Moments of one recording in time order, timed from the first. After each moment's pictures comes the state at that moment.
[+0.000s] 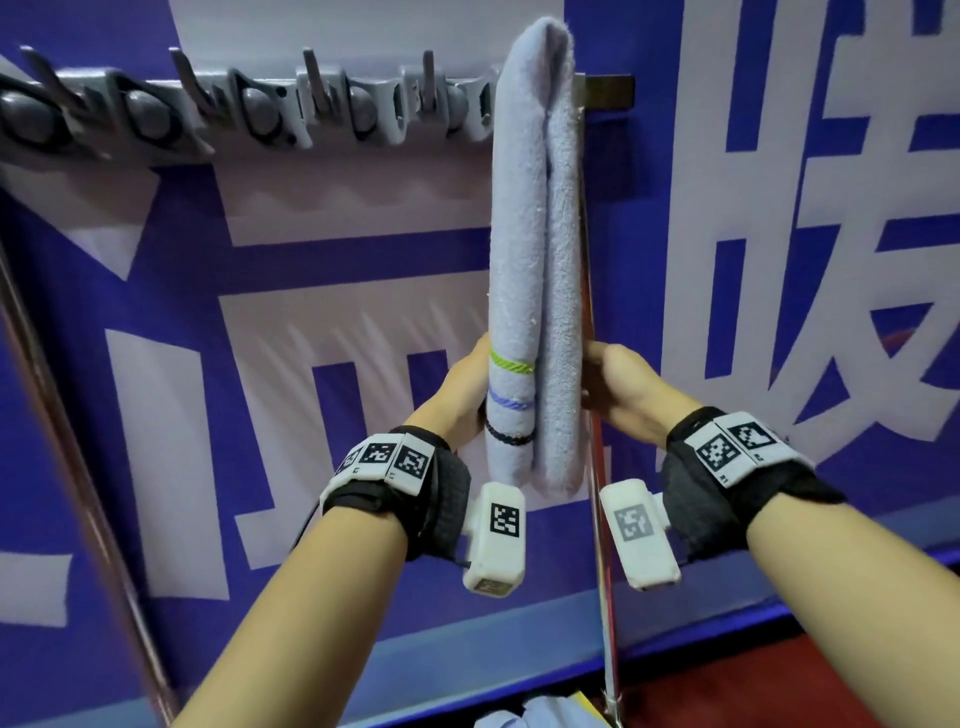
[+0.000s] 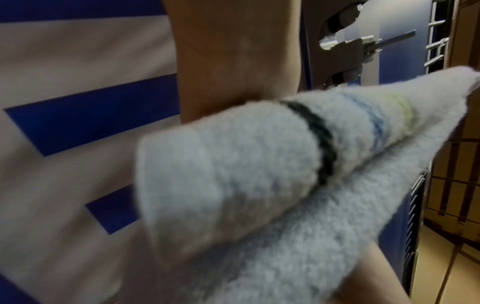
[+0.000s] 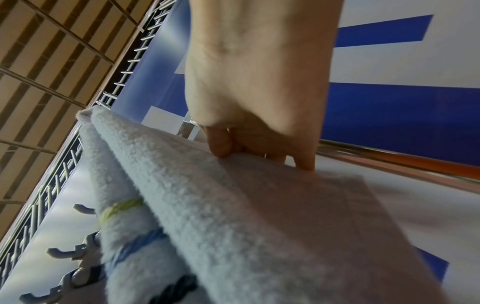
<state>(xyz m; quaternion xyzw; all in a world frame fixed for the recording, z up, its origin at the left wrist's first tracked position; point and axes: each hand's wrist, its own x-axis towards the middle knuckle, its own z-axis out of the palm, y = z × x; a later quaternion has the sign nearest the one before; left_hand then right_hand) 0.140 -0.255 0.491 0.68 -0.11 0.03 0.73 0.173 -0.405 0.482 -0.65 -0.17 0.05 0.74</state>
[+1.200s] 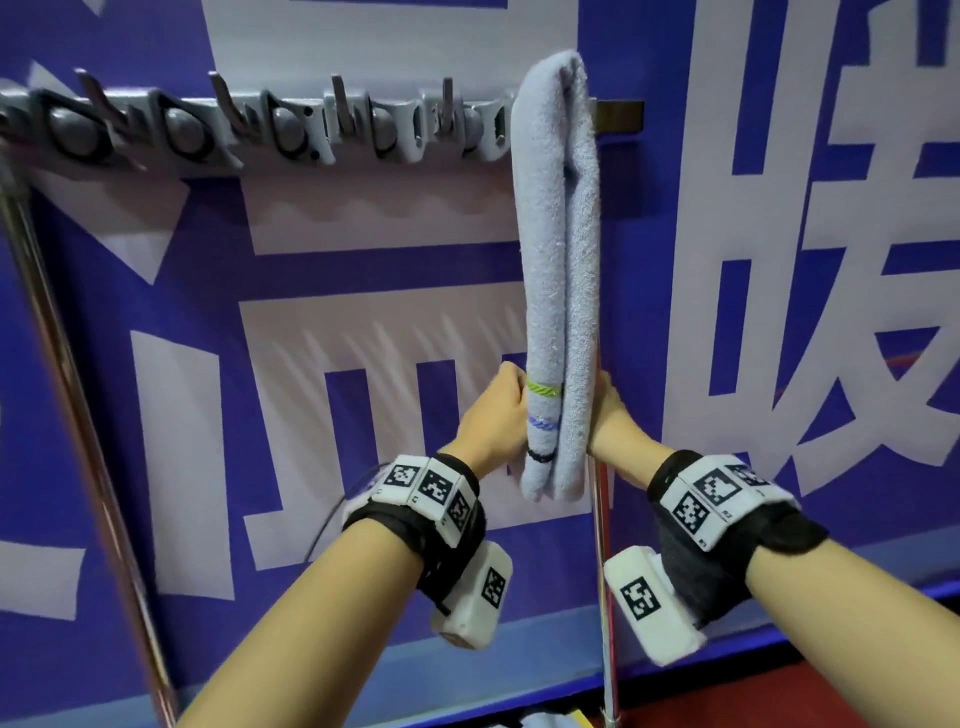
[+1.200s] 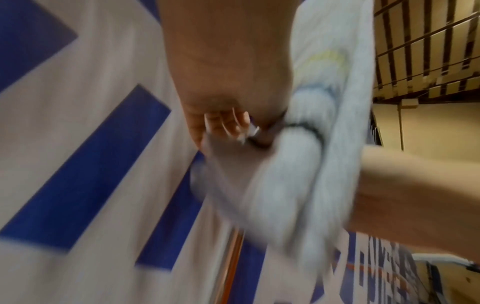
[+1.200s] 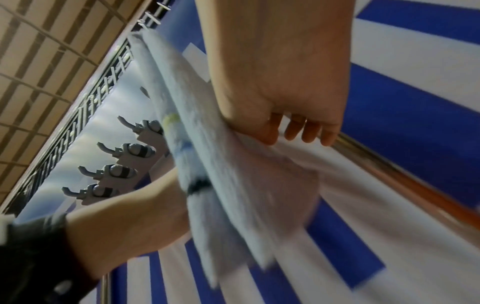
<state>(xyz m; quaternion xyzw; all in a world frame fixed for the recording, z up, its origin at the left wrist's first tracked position) 0.179 -0.255 0.453 0.90 -0.09 0.24 0.36 0.175 -0.393 0.452 -0.85 -0.14 -0.15 0.49</state>
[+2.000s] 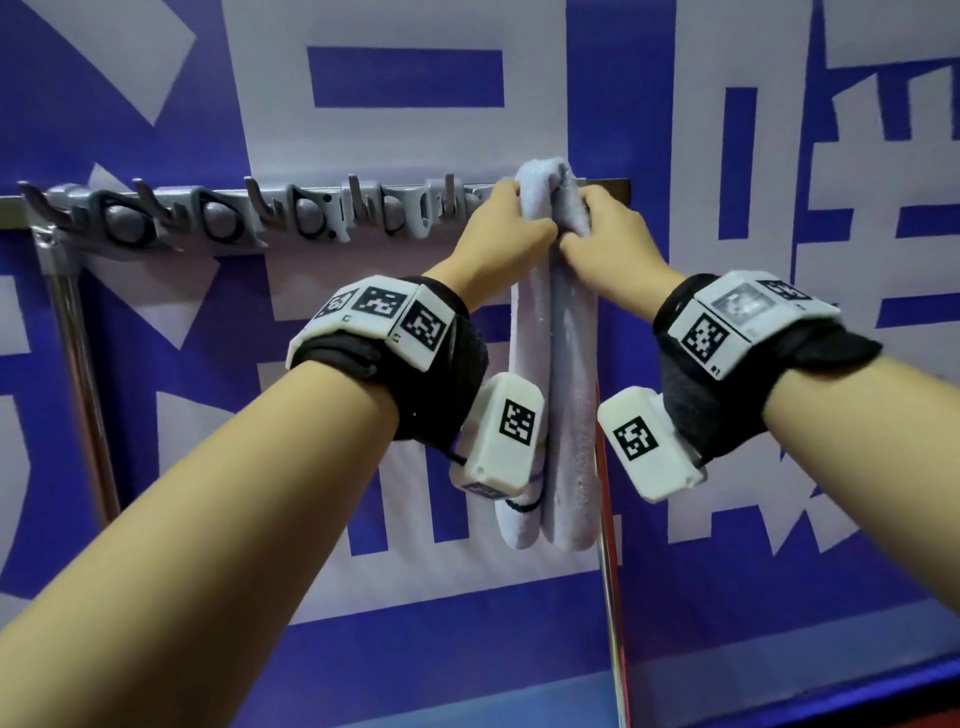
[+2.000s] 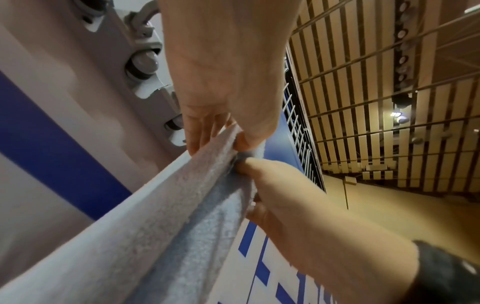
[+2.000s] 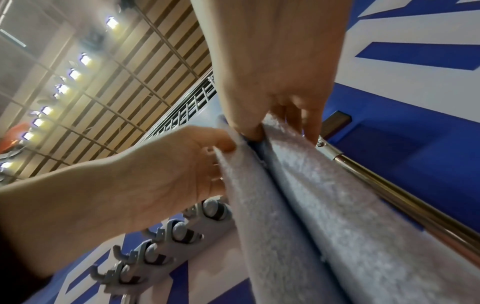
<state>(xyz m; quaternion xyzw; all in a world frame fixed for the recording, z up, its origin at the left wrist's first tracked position) 0.097 -0.291 0.663 0.83 -0.17 0.36 0.39 0.126 -0.404 0.648 -0.79 -0.26 -0.37 0.42</state>
